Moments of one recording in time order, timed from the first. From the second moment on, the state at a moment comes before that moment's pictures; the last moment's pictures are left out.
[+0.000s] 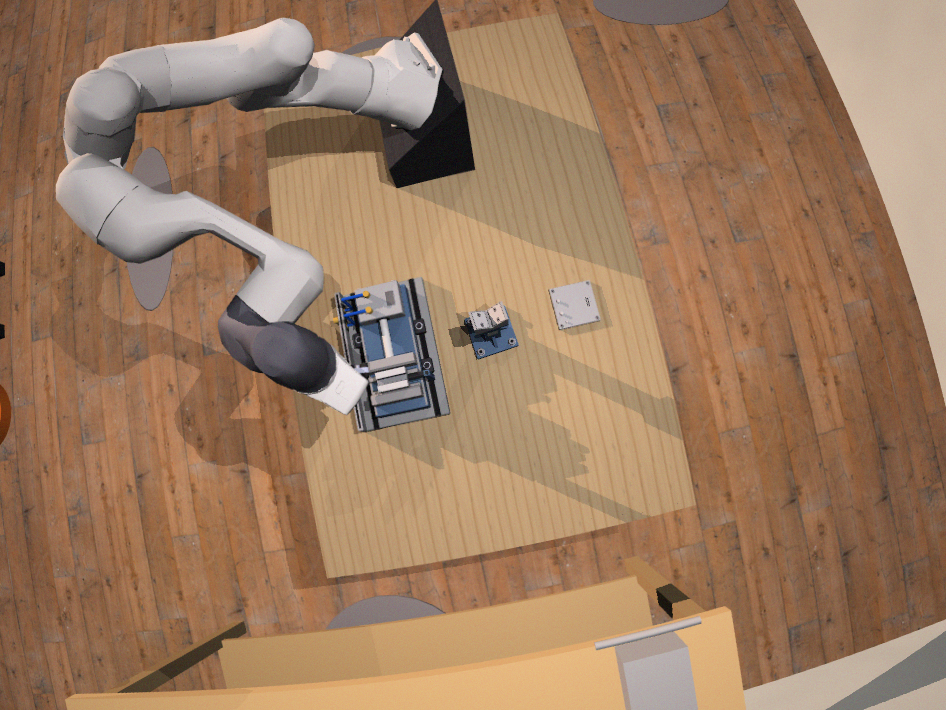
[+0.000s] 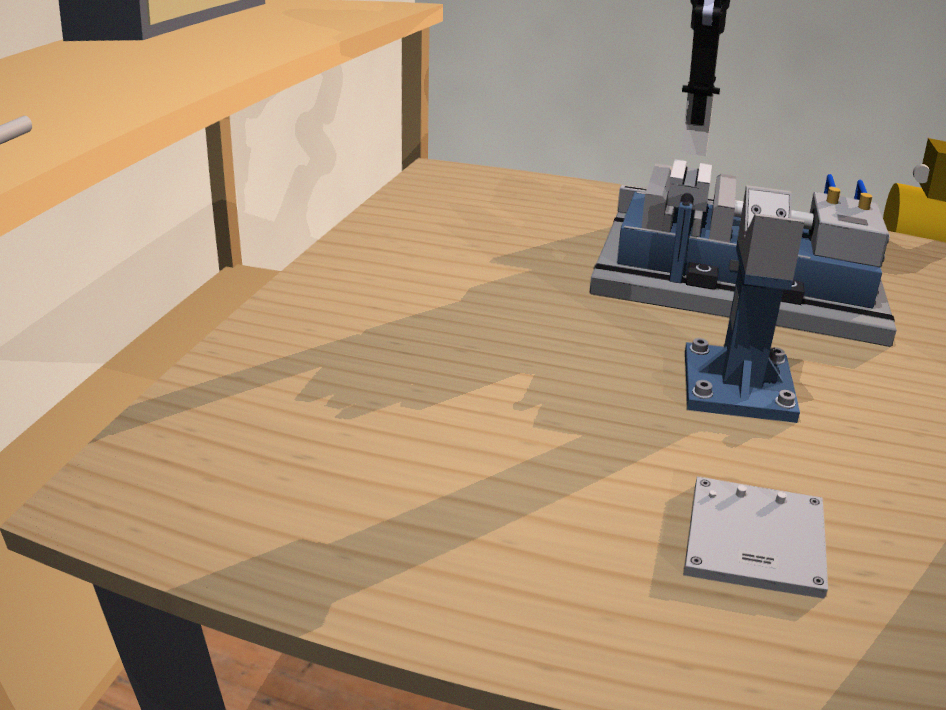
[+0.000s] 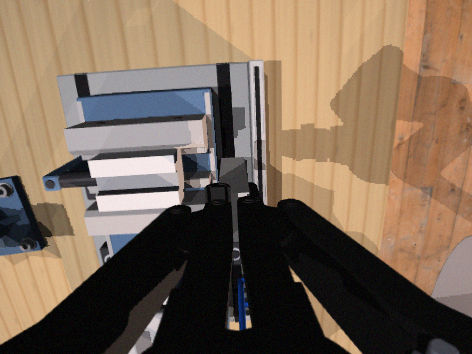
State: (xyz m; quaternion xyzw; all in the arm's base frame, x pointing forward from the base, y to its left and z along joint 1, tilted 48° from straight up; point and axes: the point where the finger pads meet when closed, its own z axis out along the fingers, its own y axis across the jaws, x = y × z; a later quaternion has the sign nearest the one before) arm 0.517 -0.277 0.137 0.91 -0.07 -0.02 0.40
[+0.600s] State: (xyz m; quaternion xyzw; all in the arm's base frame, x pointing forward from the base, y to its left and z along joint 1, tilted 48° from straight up) arm 0.521 -0.250 0.158 0.91 -0.07 -0.02 0.40
